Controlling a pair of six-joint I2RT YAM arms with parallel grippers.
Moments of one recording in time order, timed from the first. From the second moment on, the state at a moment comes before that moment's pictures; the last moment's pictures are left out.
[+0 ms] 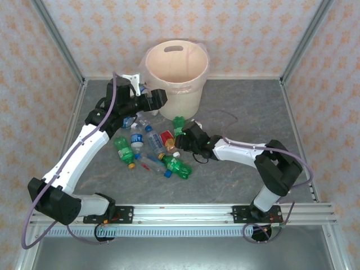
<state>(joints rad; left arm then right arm) -0.33 1.29 1.31 -0.46 0.21 -0.52 0.81 1.65 0.95 -0.15 0.07 0.88</state>
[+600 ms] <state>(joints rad) -0.33 1.22 1.33 -0.46 0.06 -0.62 0.72 1.71 0.95 -0.13 -0.07 0.75</state>
